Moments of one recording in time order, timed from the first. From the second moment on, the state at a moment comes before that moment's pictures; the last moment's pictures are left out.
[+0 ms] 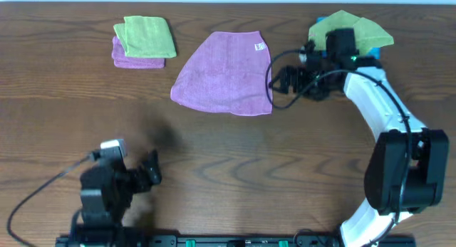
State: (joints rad) left arm -0.01 0.38 0.43 -0.71 0.11 -0.33; right arm 0.07 1.88 1.35 -0.72 -0.61 0.17
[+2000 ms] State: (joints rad) left arm -0.01 1.75 0.98 -0.28 0.59 -0.70; right arm 0.18 1.98 1.04 -0.20 -0.60 0.50
